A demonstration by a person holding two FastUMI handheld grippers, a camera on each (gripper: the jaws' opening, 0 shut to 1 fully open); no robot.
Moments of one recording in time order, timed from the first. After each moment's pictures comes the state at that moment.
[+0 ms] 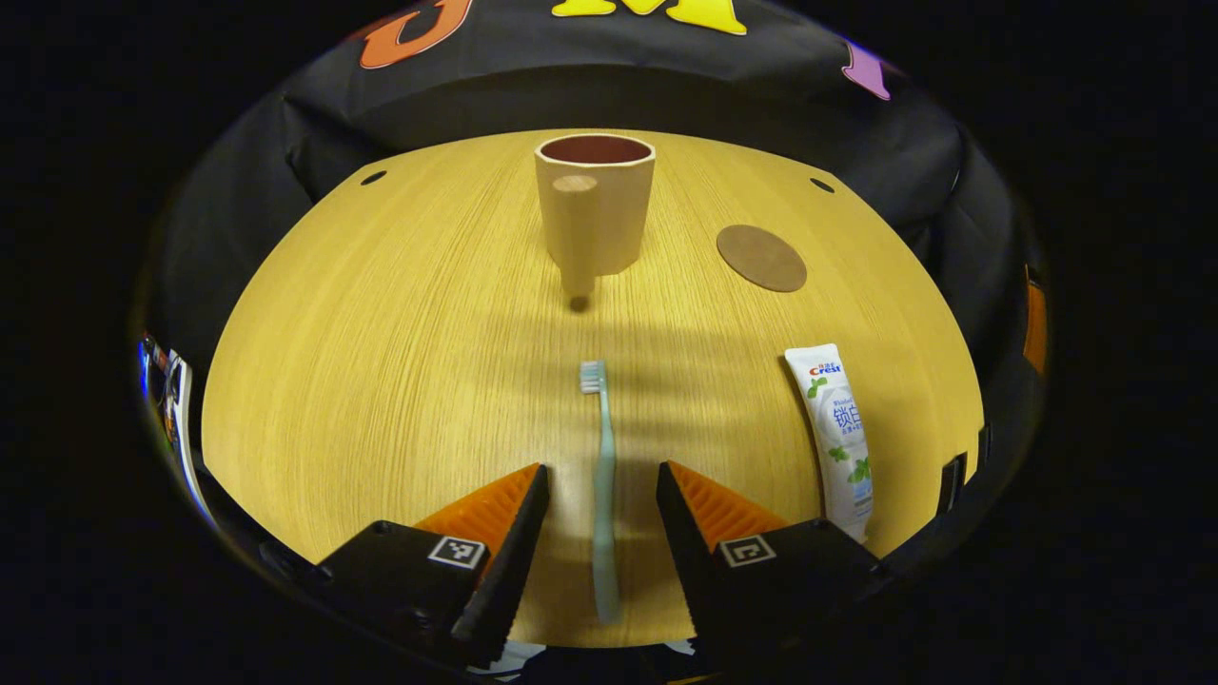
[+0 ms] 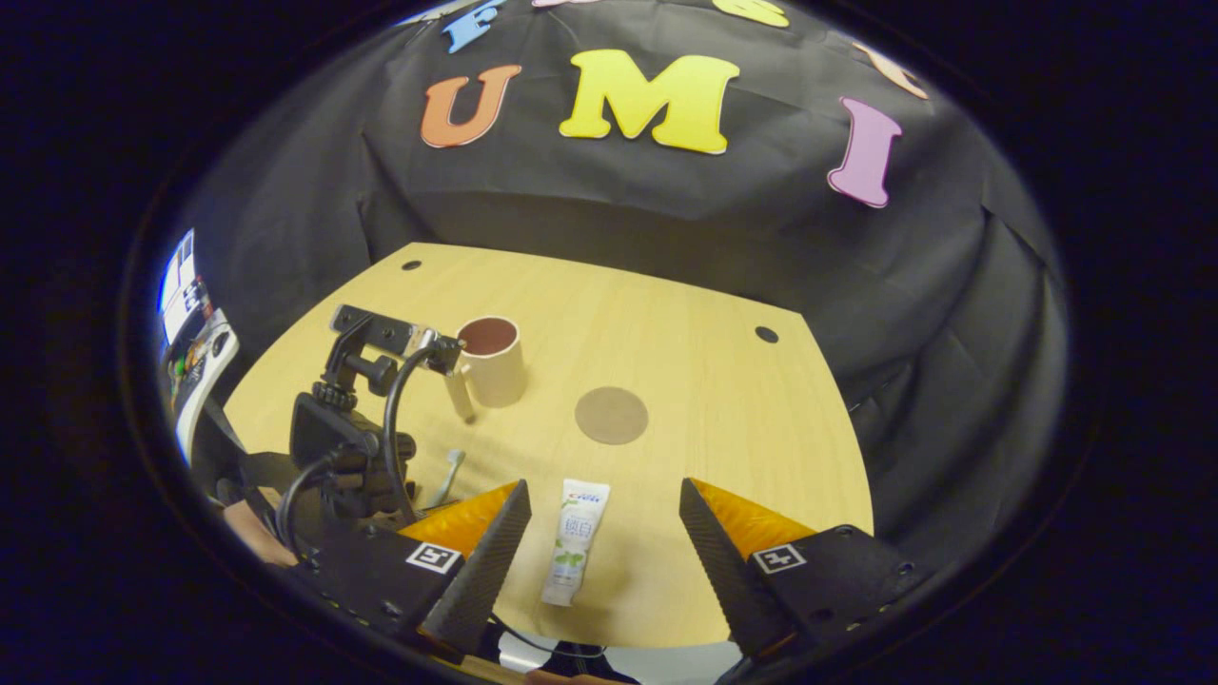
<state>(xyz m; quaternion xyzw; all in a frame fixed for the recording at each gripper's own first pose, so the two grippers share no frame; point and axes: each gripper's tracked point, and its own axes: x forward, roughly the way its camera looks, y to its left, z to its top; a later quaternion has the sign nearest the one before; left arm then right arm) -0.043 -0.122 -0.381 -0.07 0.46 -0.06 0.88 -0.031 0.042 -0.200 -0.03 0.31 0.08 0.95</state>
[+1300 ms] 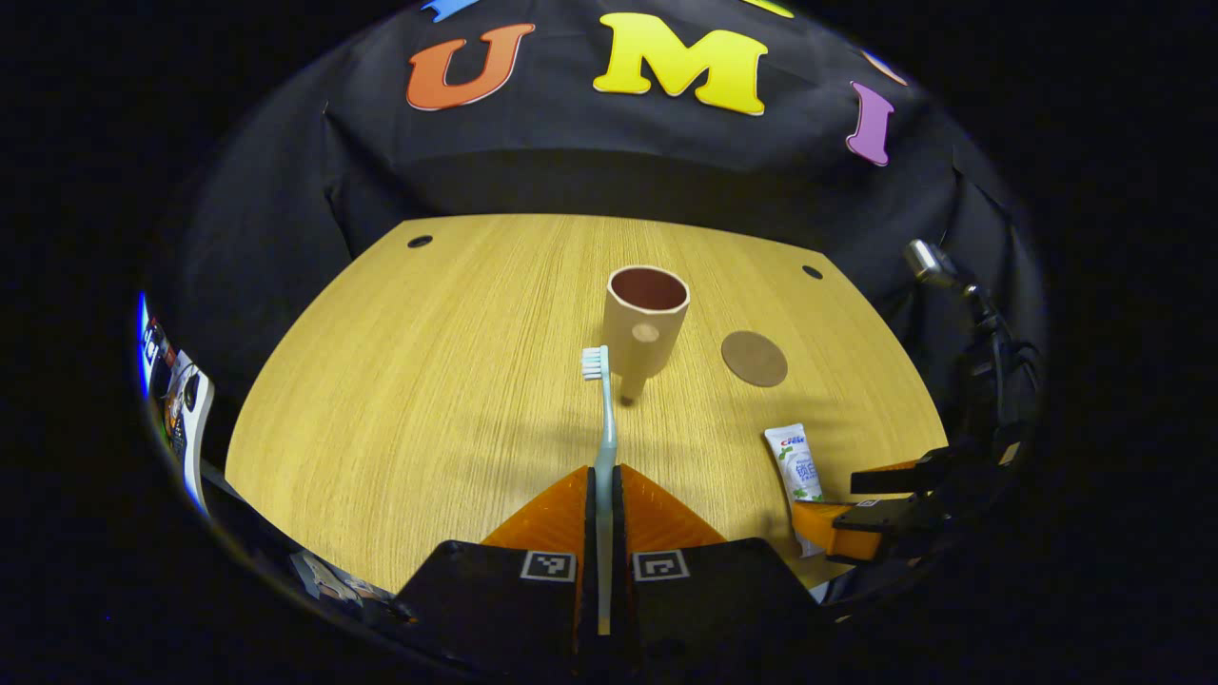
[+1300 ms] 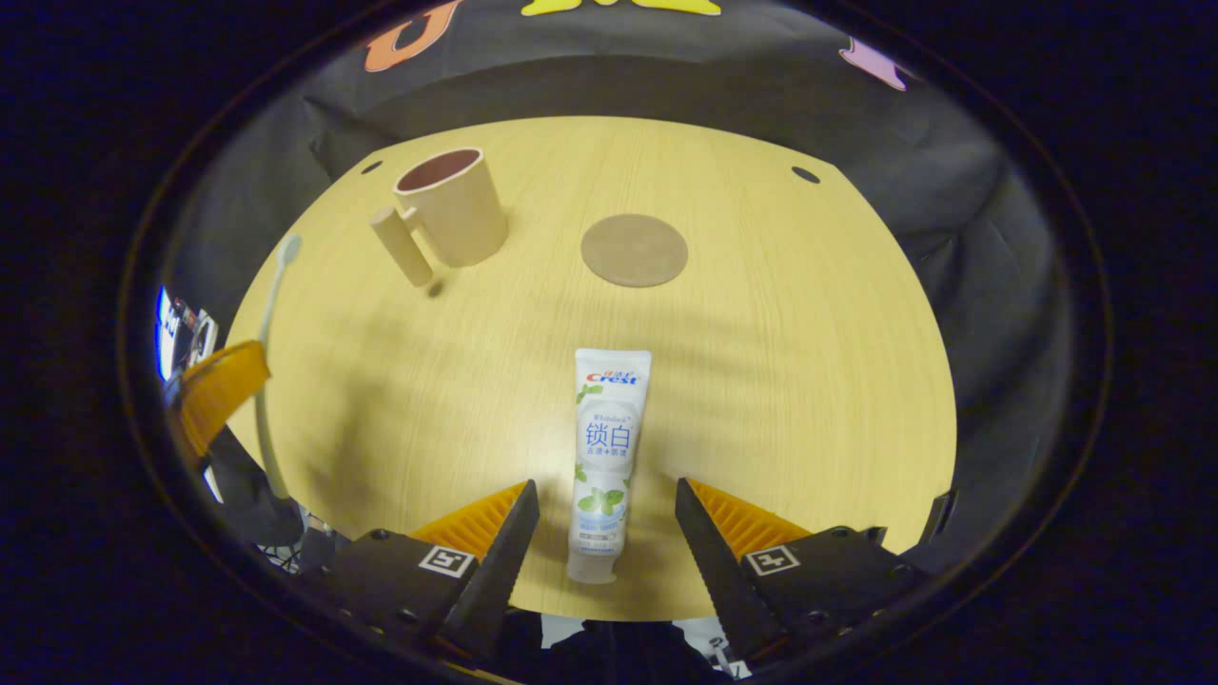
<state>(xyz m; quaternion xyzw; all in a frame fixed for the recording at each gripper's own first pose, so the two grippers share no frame) -0.029 -0.046 -0.253 -0.08 0.32 -0.05 0.94 -0.043 0.069 -0.339 0.01 0.51 0.07 0.86</state>
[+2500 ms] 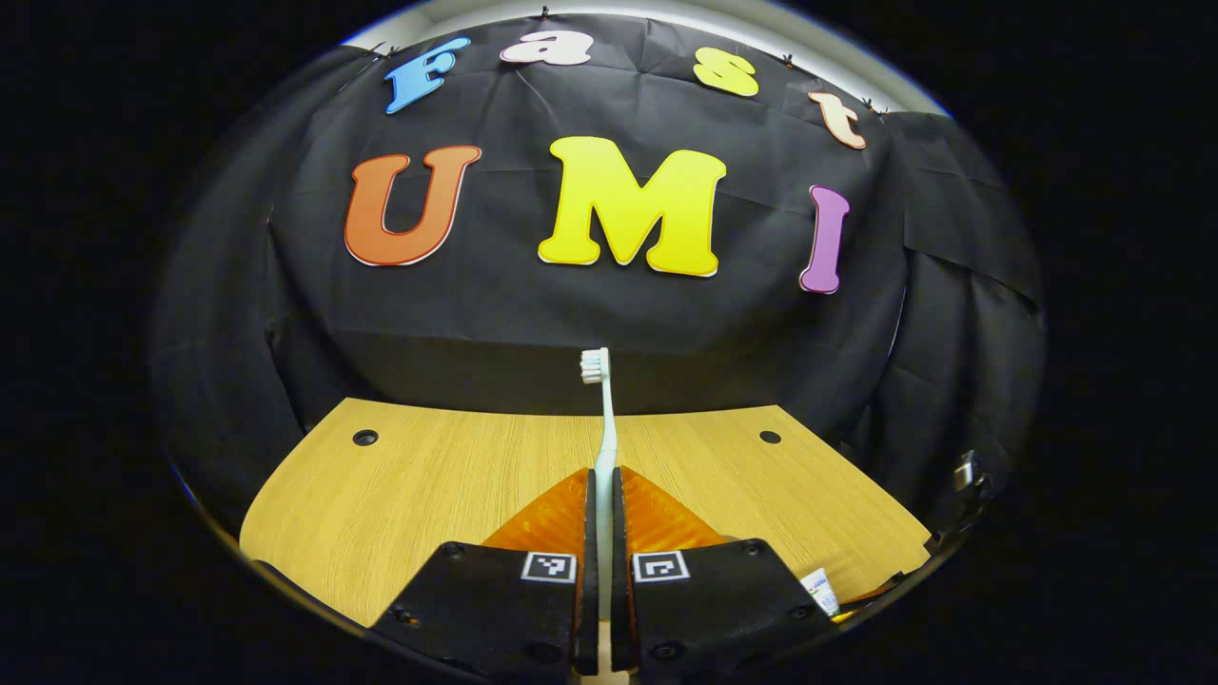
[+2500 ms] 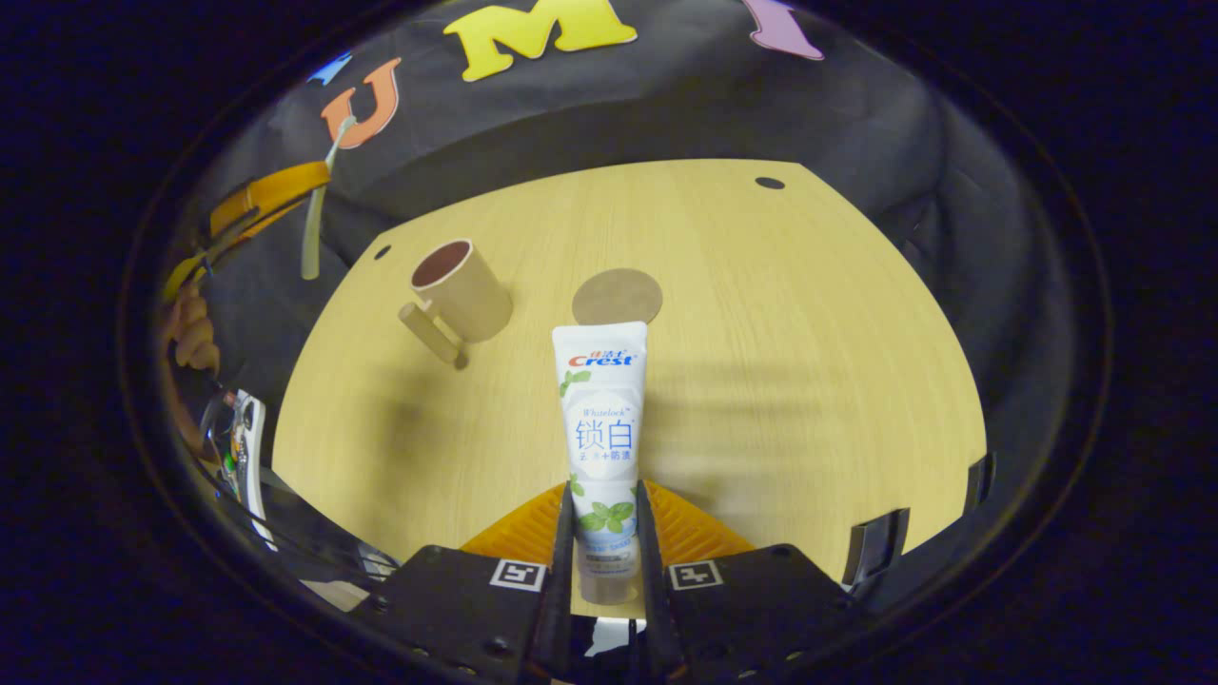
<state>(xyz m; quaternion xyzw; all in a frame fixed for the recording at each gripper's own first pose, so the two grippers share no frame) 0.135 -0.040 -0.096 -0.08 0.08 -0.12 0.99 -0.025 0.072 -0.343 0.14 0.43 0.08 0.89</state>
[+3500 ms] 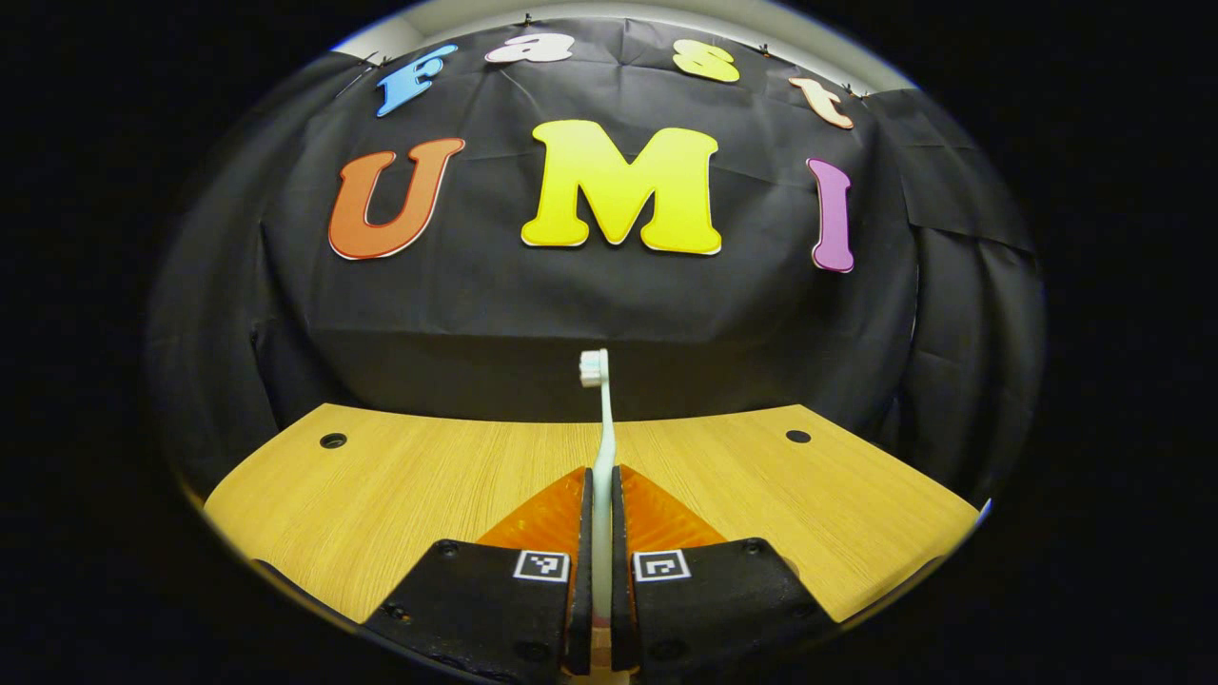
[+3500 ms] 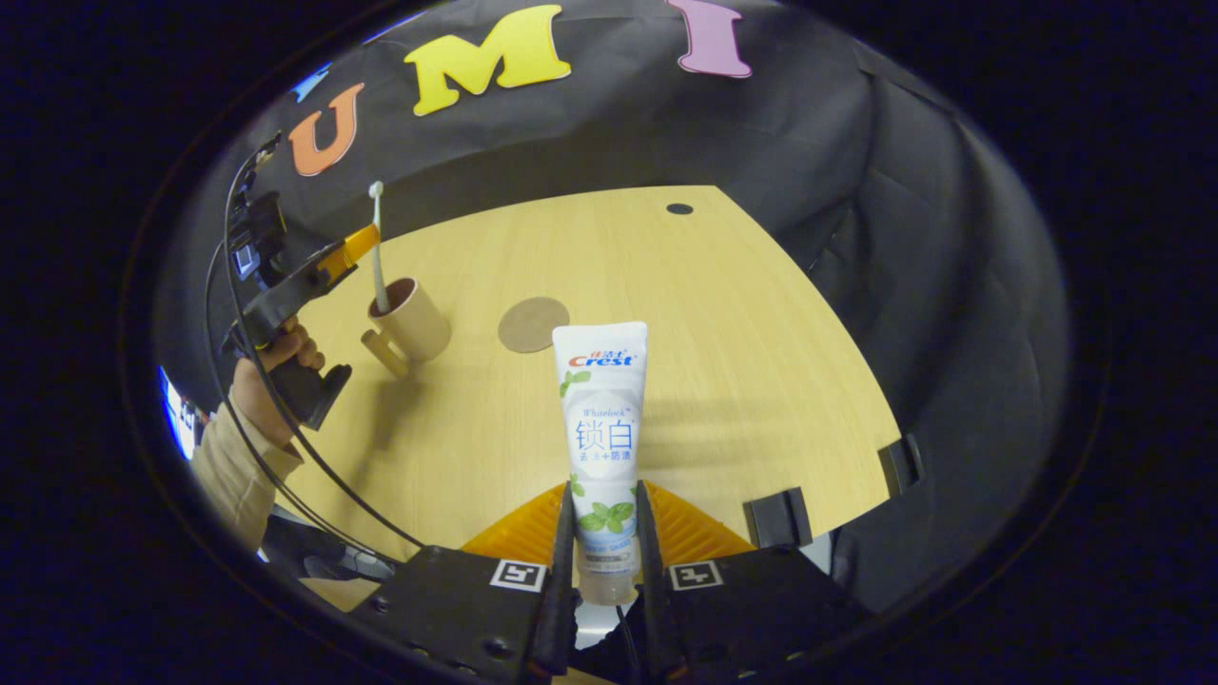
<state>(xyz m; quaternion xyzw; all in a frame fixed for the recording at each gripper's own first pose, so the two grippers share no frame) 0.185 -0.075 -0.161 -0.07 0.04 -0.11 0.99 -0.020 0.080 -0.353 0.12 0.41 -0.01 0.90</state>
